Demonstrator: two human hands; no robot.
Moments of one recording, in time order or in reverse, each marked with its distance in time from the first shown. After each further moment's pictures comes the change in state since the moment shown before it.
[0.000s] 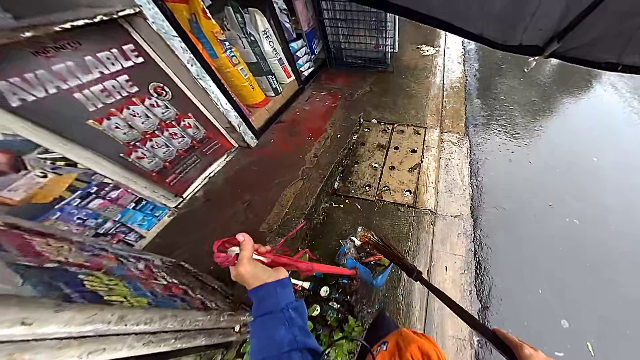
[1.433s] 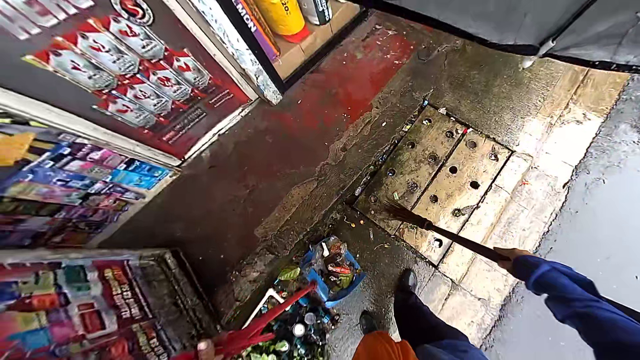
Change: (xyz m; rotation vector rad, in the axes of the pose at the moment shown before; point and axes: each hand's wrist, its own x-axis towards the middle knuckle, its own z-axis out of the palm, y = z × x) left_hand 0.206 -0.156 0.246 0.701 0.419 -0.204; right_hand 0.567 -0.401 -0.613 -0.566 -0.119 -0.213
